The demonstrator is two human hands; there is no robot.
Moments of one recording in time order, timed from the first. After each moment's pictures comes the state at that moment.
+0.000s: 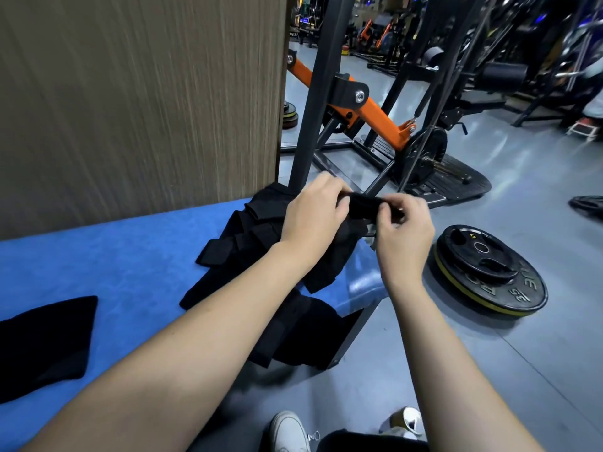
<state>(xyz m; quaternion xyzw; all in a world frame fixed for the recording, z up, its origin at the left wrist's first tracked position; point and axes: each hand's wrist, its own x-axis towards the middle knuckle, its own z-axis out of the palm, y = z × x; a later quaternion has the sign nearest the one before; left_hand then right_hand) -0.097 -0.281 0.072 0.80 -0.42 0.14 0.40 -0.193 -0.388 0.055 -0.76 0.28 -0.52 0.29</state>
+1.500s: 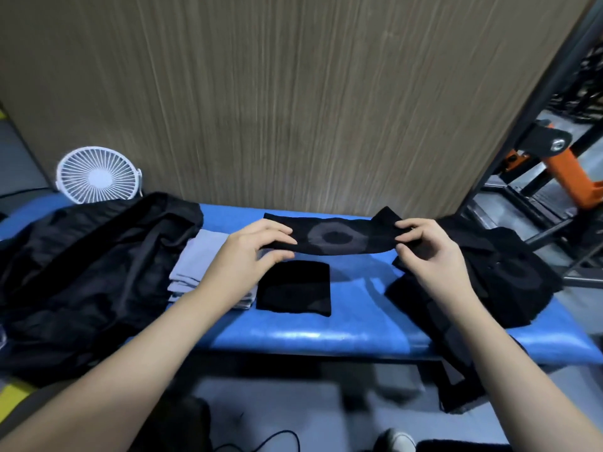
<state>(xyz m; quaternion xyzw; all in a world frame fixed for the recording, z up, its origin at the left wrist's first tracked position) -0.066 0.163 0.048 0.84 -0.30 0.13 0.44 -0.113 -0.160 0.052 -0.85 -0.06 -0.28 0.43</state>
